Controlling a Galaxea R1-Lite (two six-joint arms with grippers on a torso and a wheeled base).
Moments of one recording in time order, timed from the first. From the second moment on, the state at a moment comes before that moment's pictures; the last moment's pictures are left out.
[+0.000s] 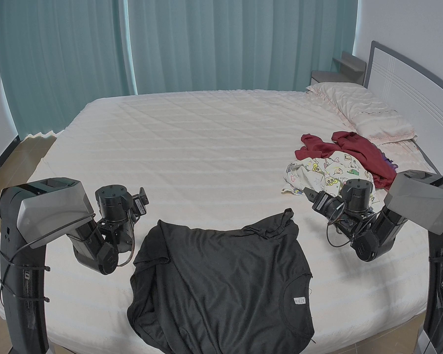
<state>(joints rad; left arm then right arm) -0.24 2.38 -0.89 -1.30 0.52 -0.30 0.24 2.38 -0.93 -1.20 -0.14 0.58</state>
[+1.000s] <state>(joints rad) -0.21 1.85 -0.03 -1.30 0.05 -0.65 0.20 2.19 -0.09 -1.55 0.23 0.65</state>
